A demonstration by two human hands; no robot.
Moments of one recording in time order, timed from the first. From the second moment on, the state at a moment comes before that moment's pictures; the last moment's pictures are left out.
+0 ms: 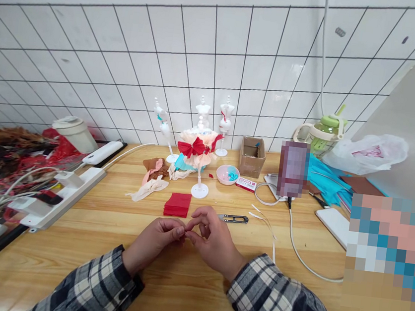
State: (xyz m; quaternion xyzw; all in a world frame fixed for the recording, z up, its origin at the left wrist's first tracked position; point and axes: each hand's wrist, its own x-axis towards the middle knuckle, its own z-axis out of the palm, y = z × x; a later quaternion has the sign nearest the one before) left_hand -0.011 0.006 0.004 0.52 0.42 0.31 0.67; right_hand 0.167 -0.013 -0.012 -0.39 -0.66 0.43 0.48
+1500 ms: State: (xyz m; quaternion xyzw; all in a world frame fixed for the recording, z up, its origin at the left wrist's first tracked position) left_hand 0.043 0.080 -0.018 0.64 0.49 0.45 0.38; right_hand 0.211 0.049 0.119 -0.51 -0.62 -0.12 0.59
